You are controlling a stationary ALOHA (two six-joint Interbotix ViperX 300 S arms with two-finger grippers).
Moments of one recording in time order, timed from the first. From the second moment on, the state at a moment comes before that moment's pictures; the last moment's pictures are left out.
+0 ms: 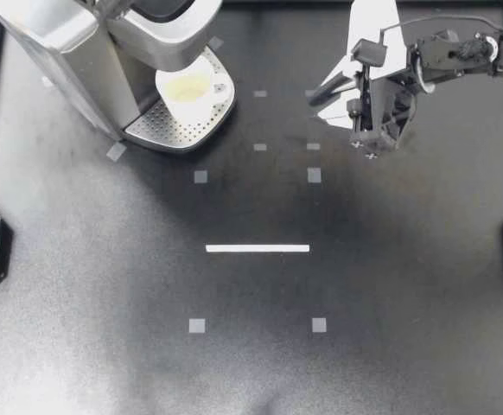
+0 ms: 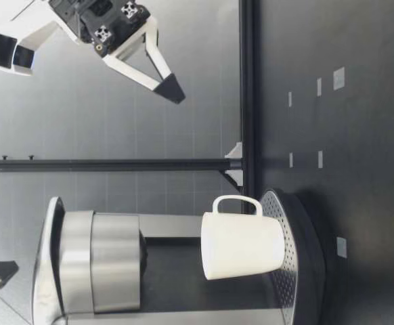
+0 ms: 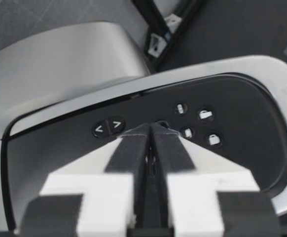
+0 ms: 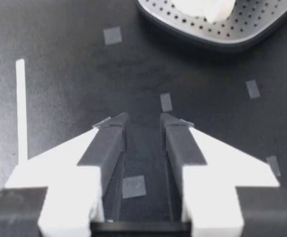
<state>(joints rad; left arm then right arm) 0.42 -0.23 0.04 0.45 1.14 -0.18 -0.53 -0.17 0.68 0.94 0.43 -1.12</state>
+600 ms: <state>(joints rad) 0.42 -0.21 0.09 0.45 1.11 -0.17 -0.53 -0.17 0.68 0.94 0.42 -1.12</state>
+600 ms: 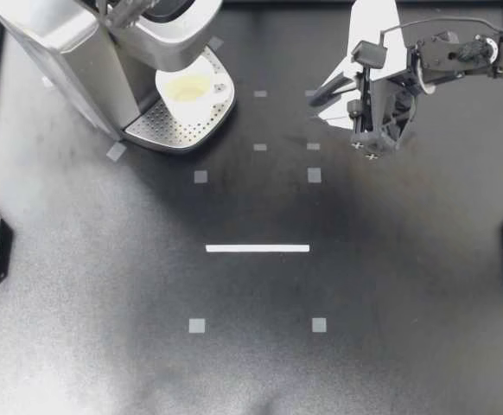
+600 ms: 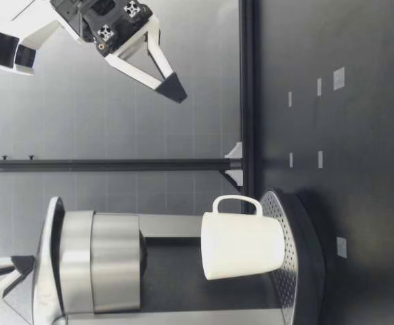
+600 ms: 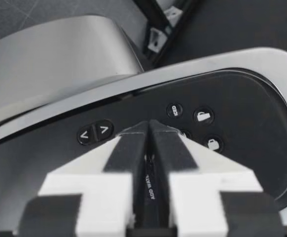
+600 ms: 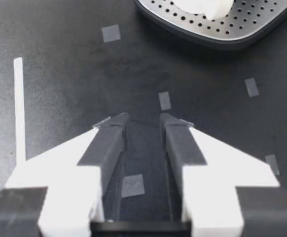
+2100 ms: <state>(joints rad) 0.37 -0.17 0.04 0.47 1.07 -0.15 -0.53 -0.16 0.68 0.95 0.40 -1.12</state>
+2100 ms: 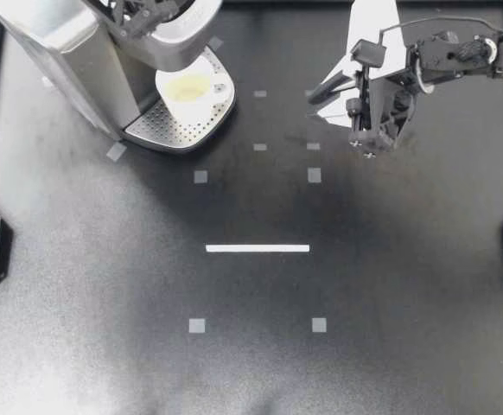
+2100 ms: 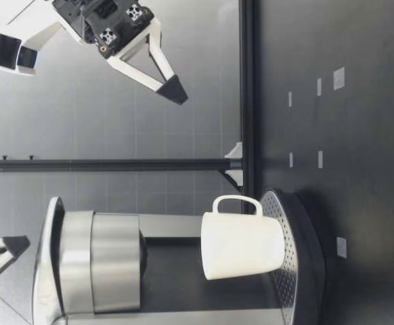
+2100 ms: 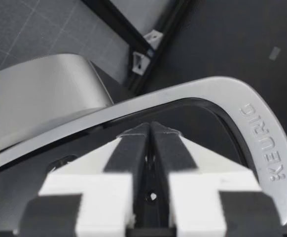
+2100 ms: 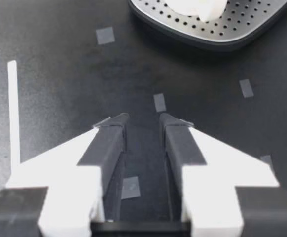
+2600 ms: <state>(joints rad) 0.36 -0.17 0.08 0.47 1.06 -0.16 -0.53 -0.16 0.68 0.94 0.40 -1.12</state>
